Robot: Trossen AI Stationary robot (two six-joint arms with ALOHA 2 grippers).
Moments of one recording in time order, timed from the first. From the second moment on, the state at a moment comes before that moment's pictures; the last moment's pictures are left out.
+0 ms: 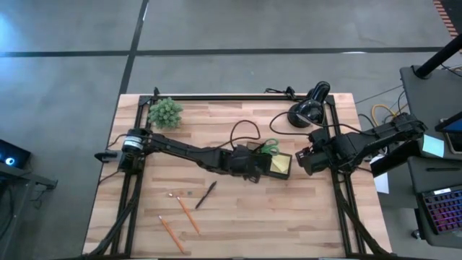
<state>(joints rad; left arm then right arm) -0.14 1.98 1.56 -0.50 -0.30 -1.14 0.33 1.12 1.00 -1.46 0.47 1.53</state>
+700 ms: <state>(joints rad) -0.07 2.08 1.54 -0.43 -0.21 -1.09 0.33 1.12 1.00 -1.46 0.46 1.57</state>
